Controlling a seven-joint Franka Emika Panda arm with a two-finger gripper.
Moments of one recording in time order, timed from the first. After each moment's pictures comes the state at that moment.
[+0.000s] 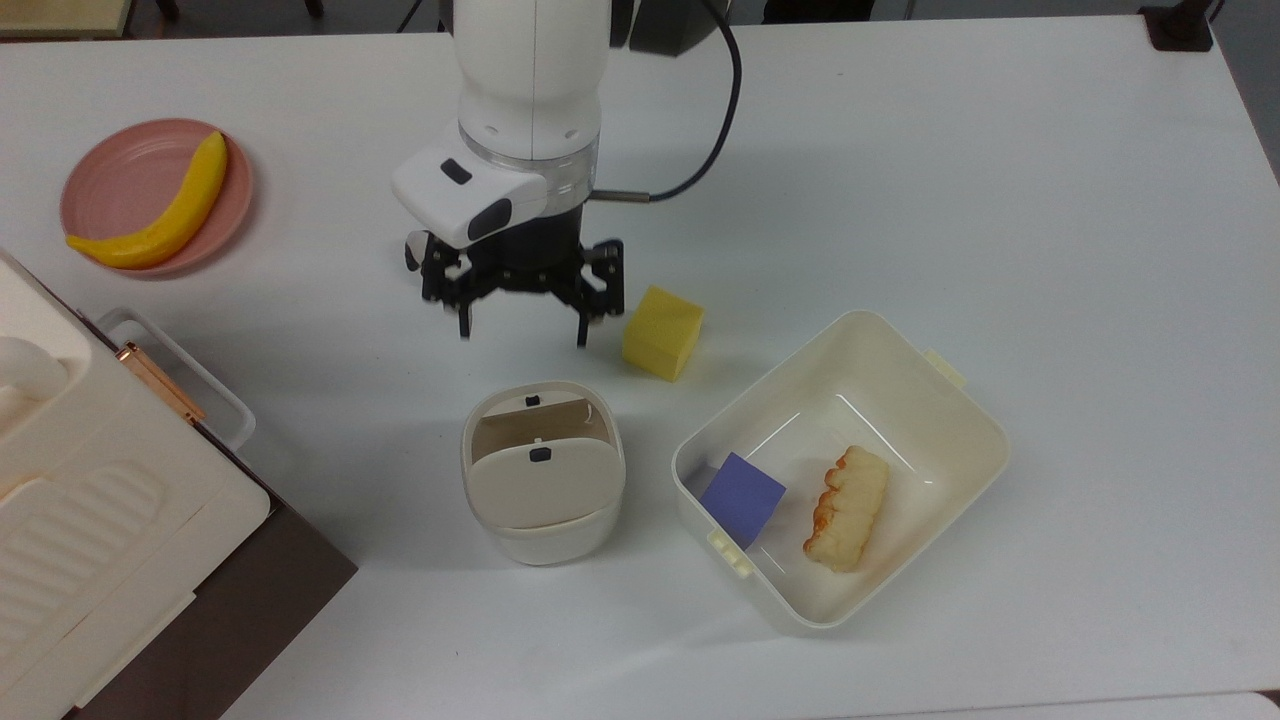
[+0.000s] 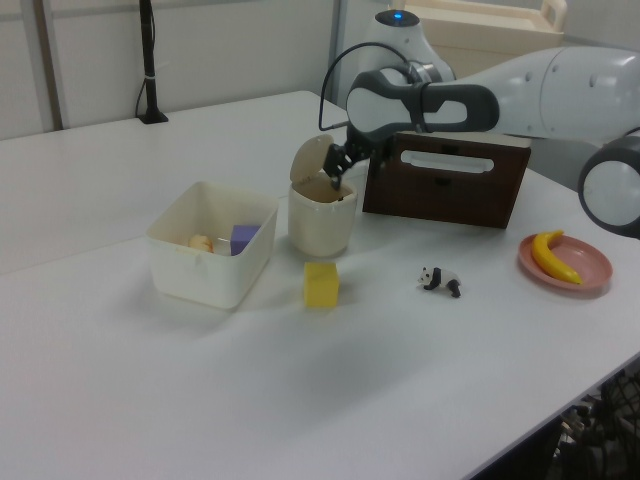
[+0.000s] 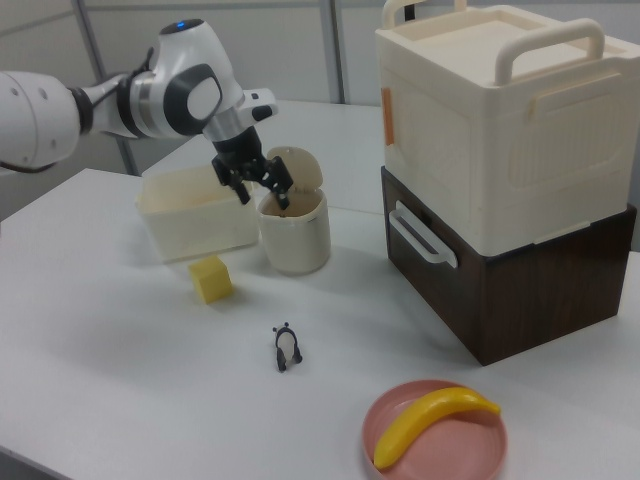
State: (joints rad) arm 0.13 0.39 -0.10 -1.48 -0.09 2.08 0.09
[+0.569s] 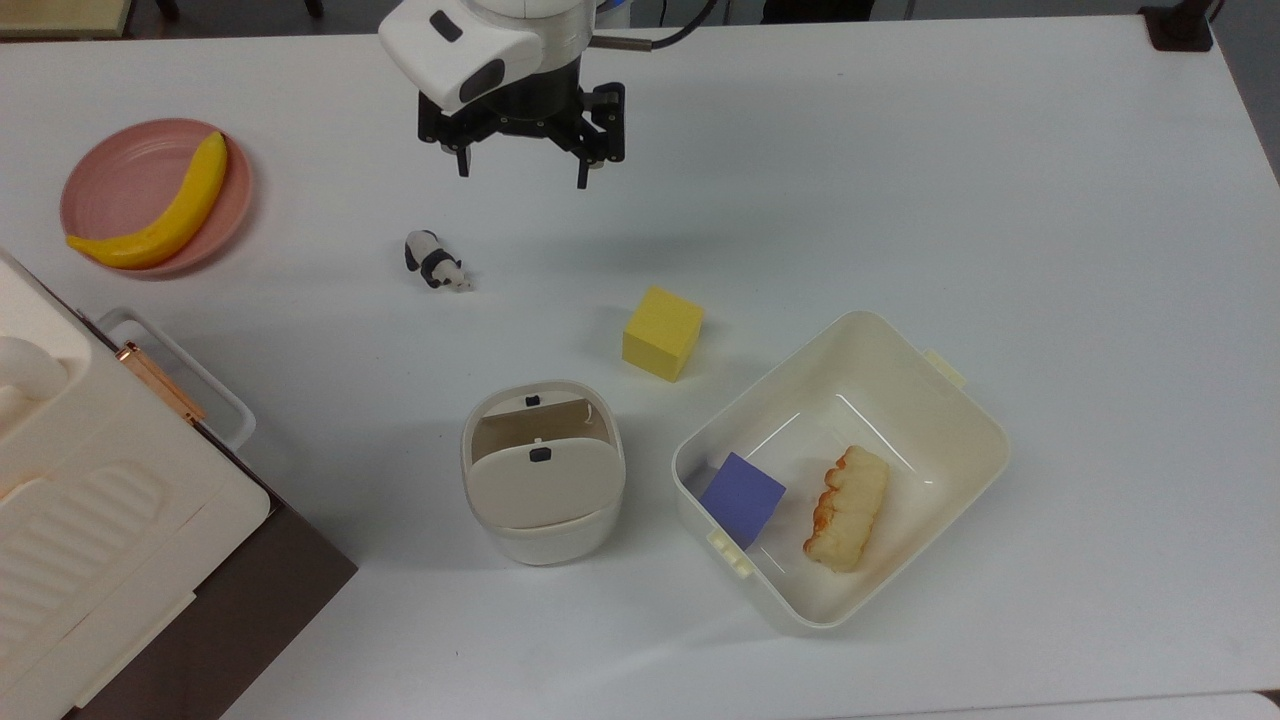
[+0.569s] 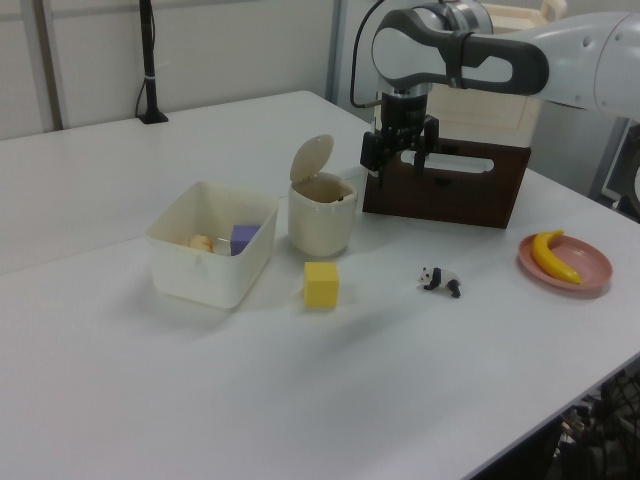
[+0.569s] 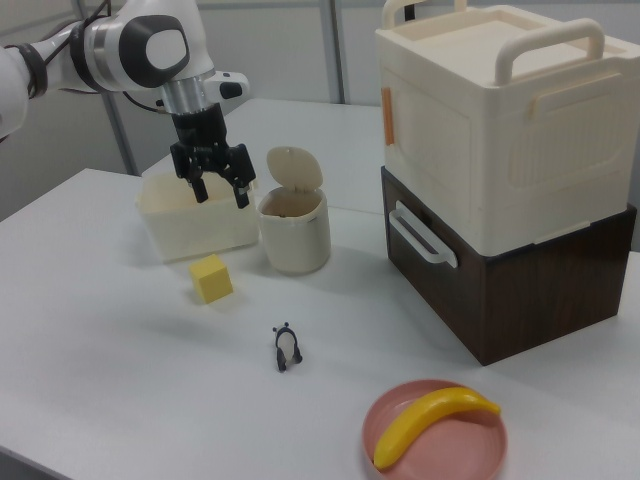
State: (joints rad) arm 0.14 0.23 -0.10 -1.48 -0.09 1.68 0.09
